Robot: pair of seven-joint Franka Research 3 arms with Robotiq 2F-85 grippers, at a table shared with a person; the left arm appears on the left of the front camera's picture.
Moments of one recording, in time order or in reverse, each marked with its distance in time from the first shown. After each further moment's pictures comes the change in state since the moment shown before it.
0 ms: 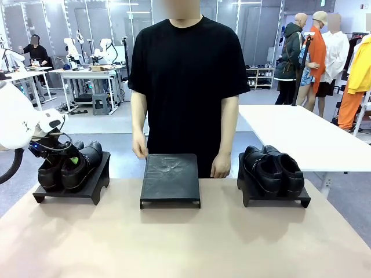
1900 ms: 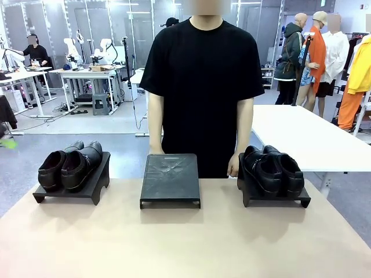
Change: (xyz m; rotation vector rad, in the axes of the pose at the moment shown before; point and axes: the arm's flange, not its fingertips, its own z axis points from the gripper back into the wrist) left arm -0.072 0.097 0.184 -0.413 0.191 -0.008; right arm 0.000 0.000 0.000 0.000 0.000 0.000
